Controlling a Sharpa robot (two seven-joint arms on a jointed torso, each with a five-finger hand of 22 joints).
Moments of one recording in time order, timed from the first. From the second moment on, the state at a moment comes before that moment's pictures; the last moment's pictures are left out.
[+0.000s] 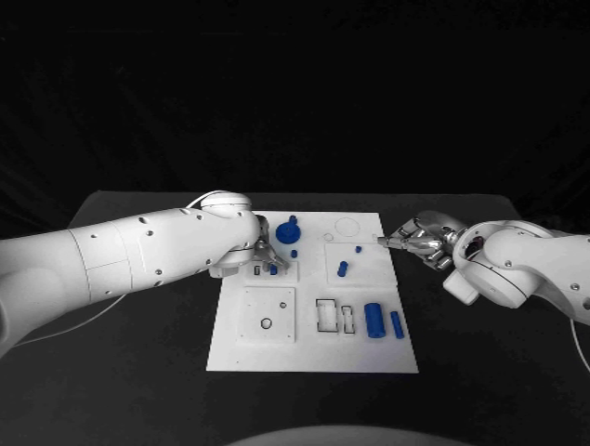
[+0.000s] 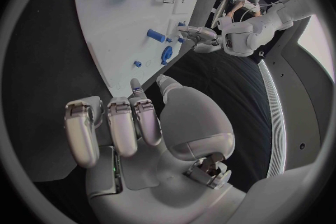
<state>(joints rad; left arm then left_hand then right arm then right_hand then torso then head) 1.34 -0.45 -0.22 1.23 -1.09 0.15 -0.70 1.06 -0.04 0.00 0.29 0.22 1.09 0.03 0.27 0.93 1.47 -0.03 1.57 1.31 1.46 -0.07 1.57 1.31 0.01 1.47 0.05 1.57 1.31 1.29 -0.99 -0.21 1.61 -0.77 -0.30 -0.28 1.16 0.09 0.11 0.21 0.33 0.88 0.20 0.08 0.08 1.47 0.12 1.57 1.31 1.46 0.06 1.57 1.31 0.01 1.47 0.17 1.57 1.31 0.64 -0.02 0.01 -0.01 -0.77</state>
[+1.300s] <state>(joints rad) 1.39 -0.48 -0.22 1.11 -1.12 0.06 -0.66 1.03 -0.07 -0.07 0.29 0.25 1.10 0.02 0.27 0.94 1.47 -0.03 1.57 1.31 1.46 -0.07 1.57 1.31 0.01 1.47 0.05 1.57 1.31 1.29 -0.99 -0.21 1.61 -0.77 -0.30 -0.29 1.16 0.09 0.11 0.21 0.33 0.87 0.21 0.08 0.08 1.47 0.12 1.57 1.31 1.46 0.06 1.57 1.31 0.01 1.47 0.17 1.57 1.31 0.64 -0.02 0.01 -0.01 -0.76</state>
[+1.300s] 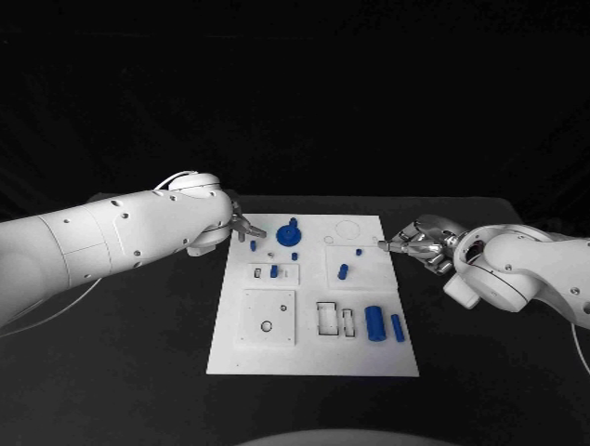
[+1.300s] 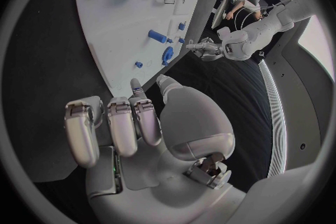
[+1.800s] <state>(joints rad) 1.37 -0.45 -0.22 1.04 -1.12 0.10 -0.65 1.05 -0.05 -0.07 0.29 0.25 1.10 0.02 0.27 0.94 1.47 -0.03 1.57 1.31 1.46 -0.07 1.57 1.31 0.01 1.47 0.05 1.57 1.31 1.29 -0.99 -0.21 1.61 -0.77 -0.30 -0.29 1.16 0.09 0.11 0.21 0.33 0.87 0.21 0.08 0.08 1.47 0.12 1.57 1.31 1.46 0.06 1.57 1.31 0.01 1.47 0.17 1.57 1.31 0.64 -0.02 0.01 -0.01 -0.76</state>
